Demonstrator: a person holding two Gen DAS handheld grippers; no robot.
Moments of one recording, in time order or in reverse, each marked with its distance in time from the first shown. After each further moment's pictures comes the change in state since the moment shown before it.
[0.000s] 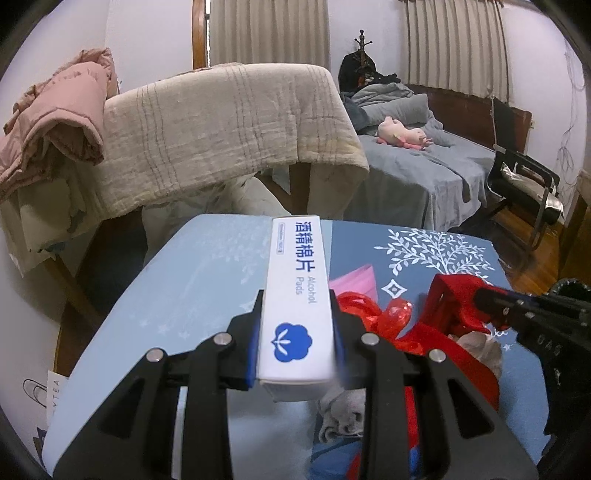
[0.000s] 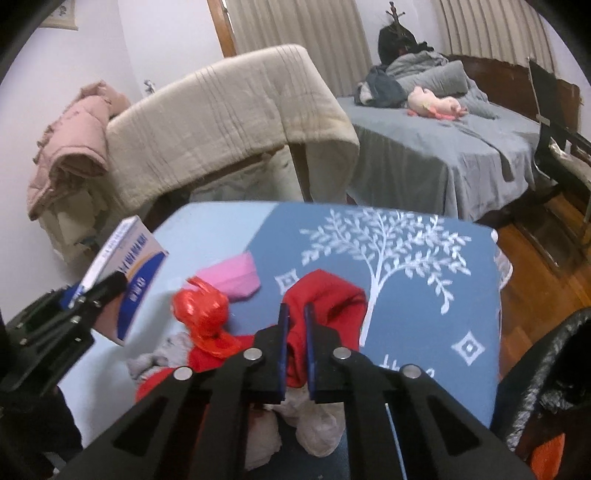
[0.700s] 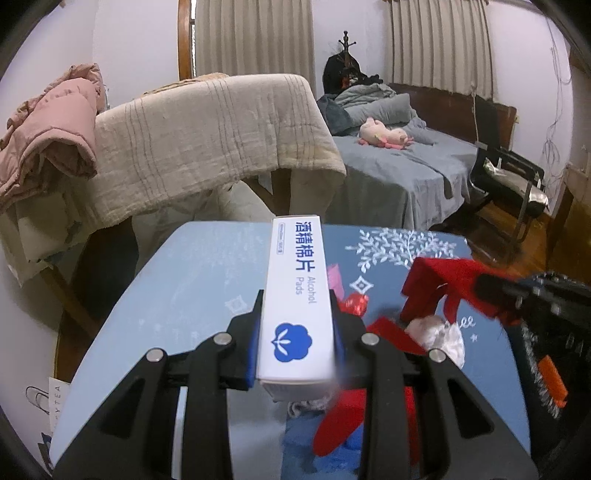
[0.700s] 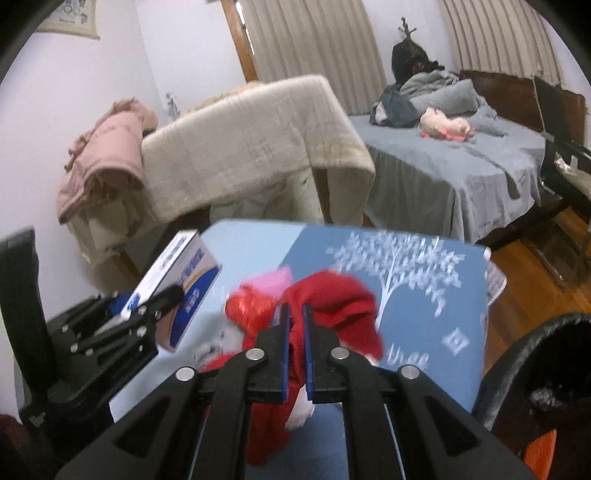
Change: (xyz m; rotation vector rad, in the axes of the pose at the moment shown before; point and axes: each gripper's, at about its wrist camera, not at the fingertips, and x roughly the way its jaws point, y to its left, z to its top) left arm -0.033 -0.021 -0.003 0.038 0.005 -0.043; right arm -0.057 0.020 -0.006 -0.022 -0.033 0.060
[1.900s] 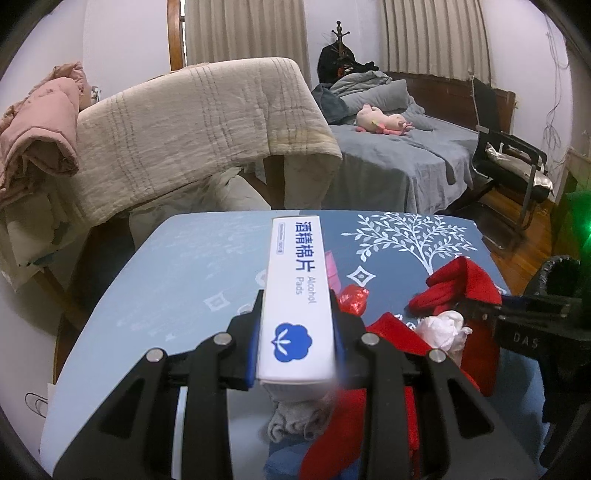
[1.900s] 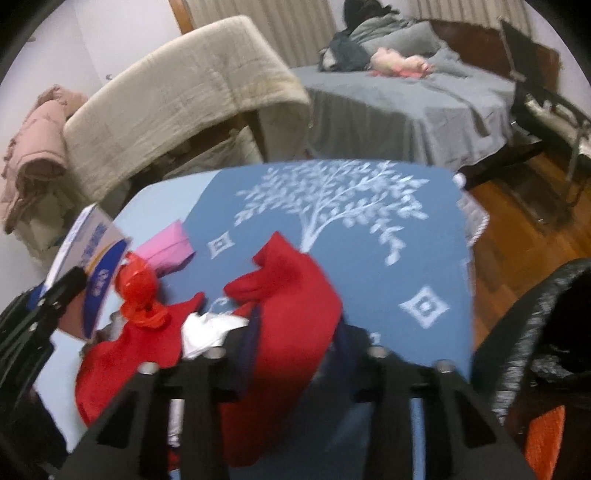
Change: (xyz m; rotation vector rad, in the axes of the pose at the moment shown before) left arm 0.045 -0.017 -0.005 0.035 0.019 0.013; right arm 0.076 -0.078 -0.020 0.131 0.169 -0.110
